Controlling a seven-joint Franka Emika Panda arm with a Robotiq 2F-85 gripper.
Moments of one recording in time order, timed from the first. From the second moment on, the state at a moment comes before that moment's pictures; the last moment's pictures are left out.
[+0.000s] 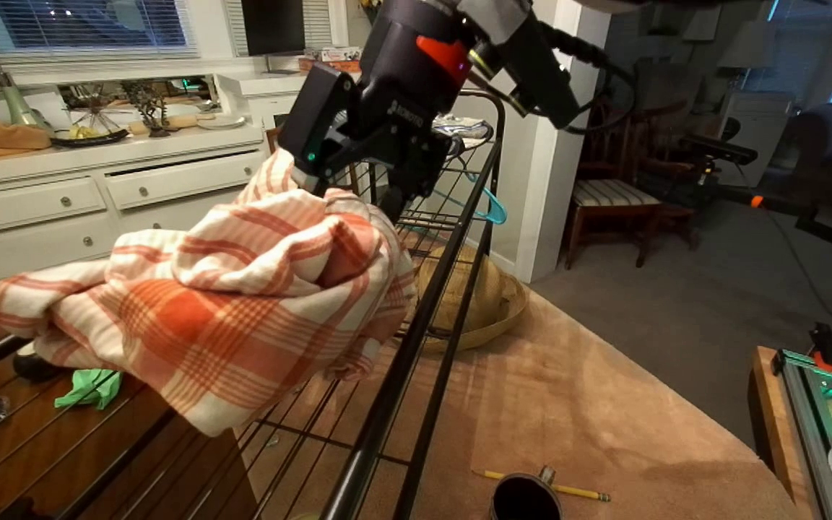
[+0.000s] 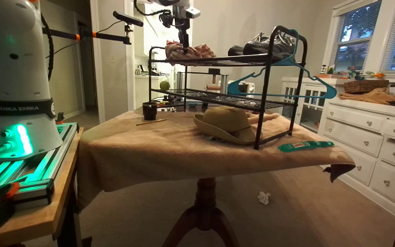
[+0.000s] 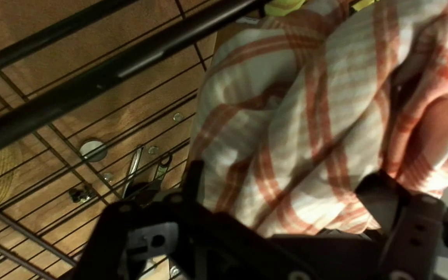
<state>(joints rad) 0.21 0.03 0.24 -1.96 0.36 2.41 0.37</state>
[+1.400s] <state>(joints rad) 0.23 0.05 0.26 -1.95 0.63 2.53 0.25</state>
